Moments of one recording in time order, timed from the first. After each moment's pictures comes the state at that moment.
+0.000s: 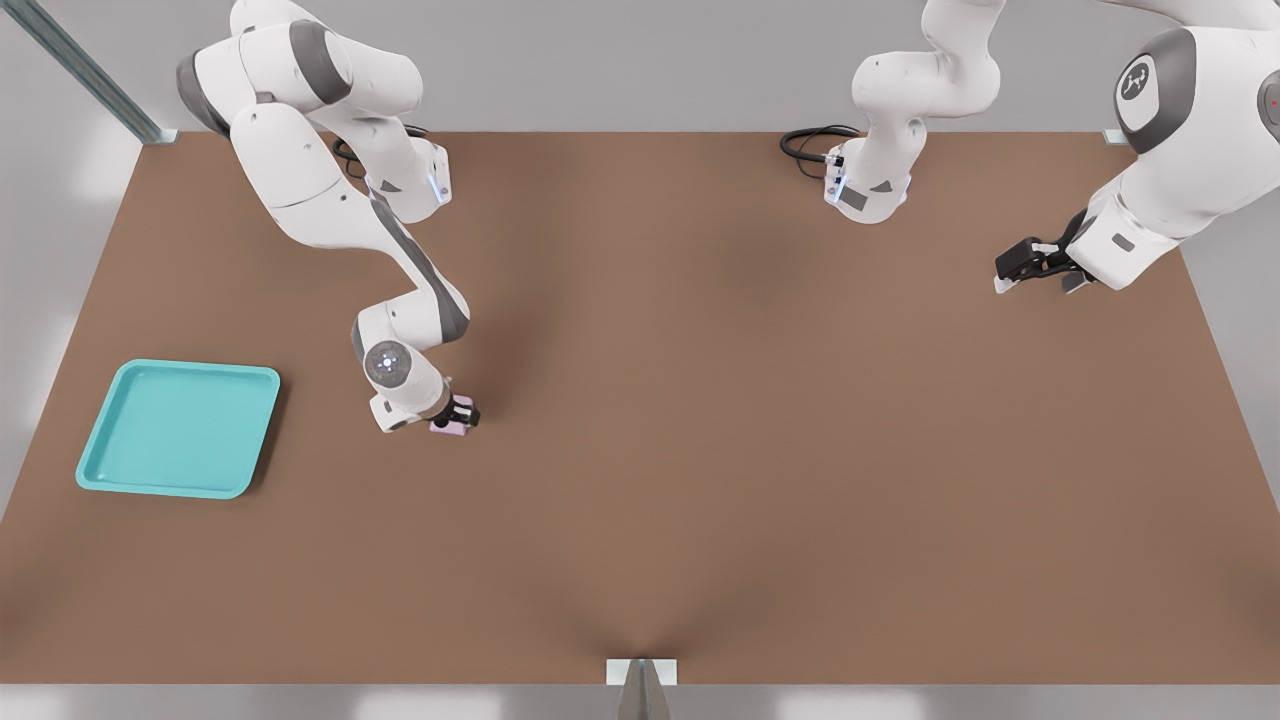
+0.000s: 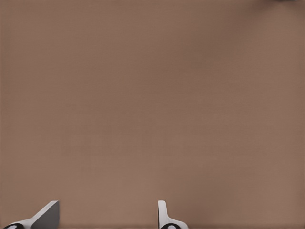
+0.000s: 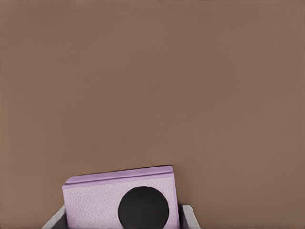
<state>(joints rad) 0.03 0.52 0.24 -2.14 -0.19 2.59 0.67</state>
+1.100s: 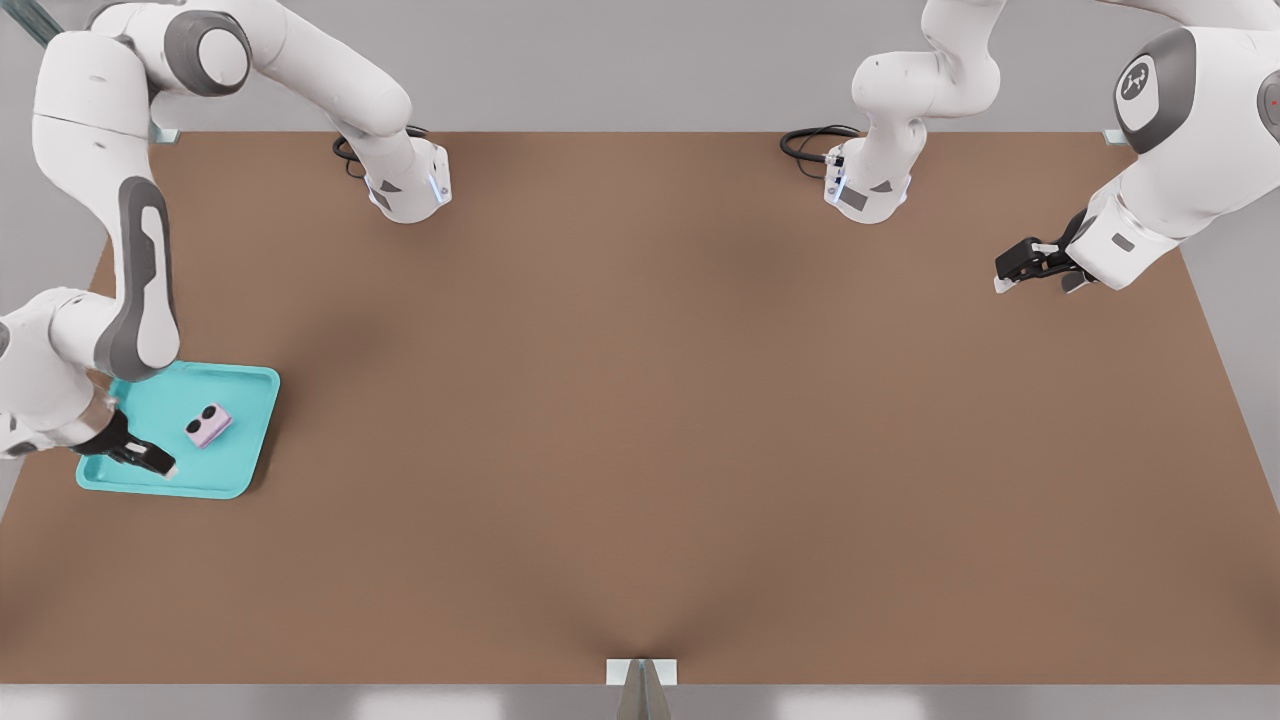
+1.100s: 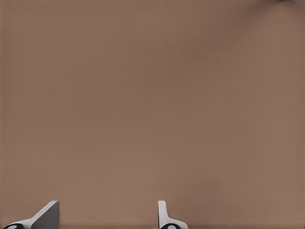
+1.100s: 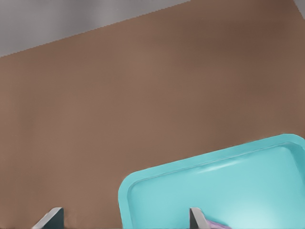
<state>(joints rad) -0.67 0.47 0.46 -1.51 -0.19 2.22 0.04</state>
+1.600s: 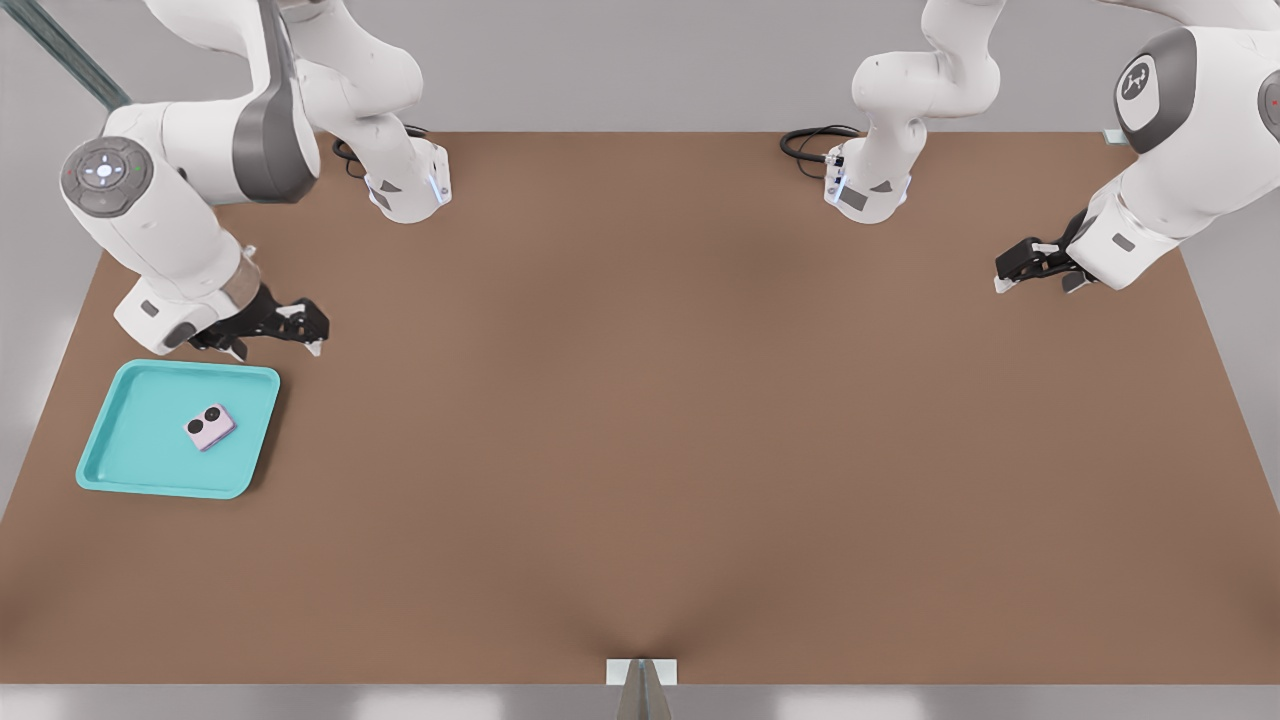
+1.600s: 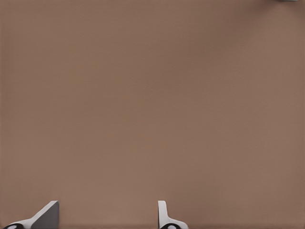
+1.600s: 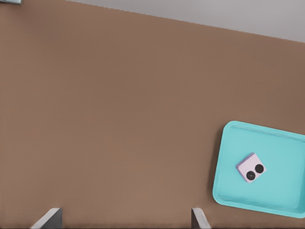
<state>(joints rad) 0.19 0.08 -0.04 -1.50 -0.08 1.61 0.03</state>
